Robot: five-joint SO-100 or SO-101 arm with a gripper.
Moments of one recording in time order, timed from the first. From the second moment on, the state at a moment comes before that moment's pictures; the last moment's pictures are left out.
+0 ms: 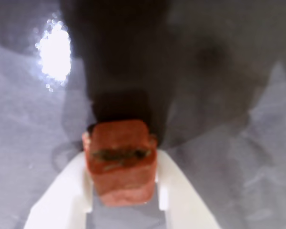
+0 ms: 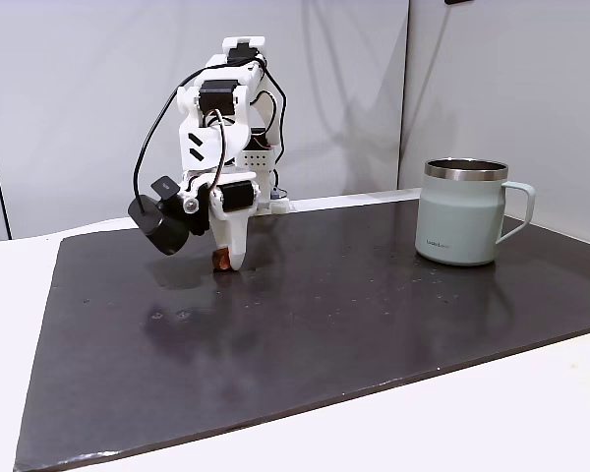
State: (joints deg) arm 27.7 68.6 79.8 74.7 -36.5
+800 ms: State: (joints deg) arm 24.9 92.9 57.7 95.4 -30.8
